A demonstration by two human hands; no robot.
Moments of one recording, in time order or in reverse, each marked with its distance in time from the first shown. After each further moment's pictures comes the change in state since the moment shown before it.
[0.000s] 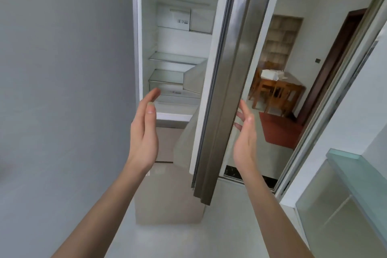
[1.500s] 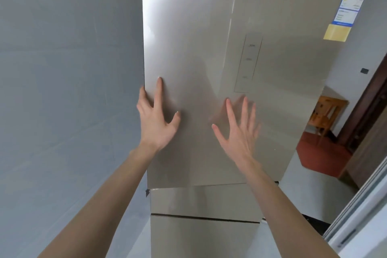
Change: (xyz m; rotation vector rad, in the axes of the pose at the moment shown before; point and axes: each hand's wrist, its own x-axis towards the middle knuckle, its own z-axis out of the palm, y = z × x) left_hand 0.302 -0.239 -0.020 0.531 0.006 0.016; right_hand 0.245 0.170 0.250 -0.867 -0.198 -0.267
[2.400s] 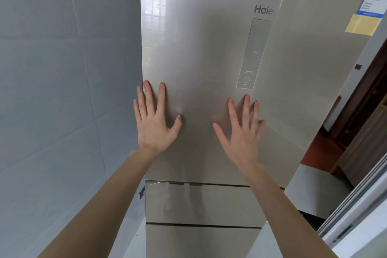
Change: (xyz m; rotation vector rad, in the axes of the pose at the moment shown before) left_hand 0.038 -0.071 0.053 0.369 0.038 0.147; right_hand 0.030 0.013 0.045 -0.137 0.082 -0.003
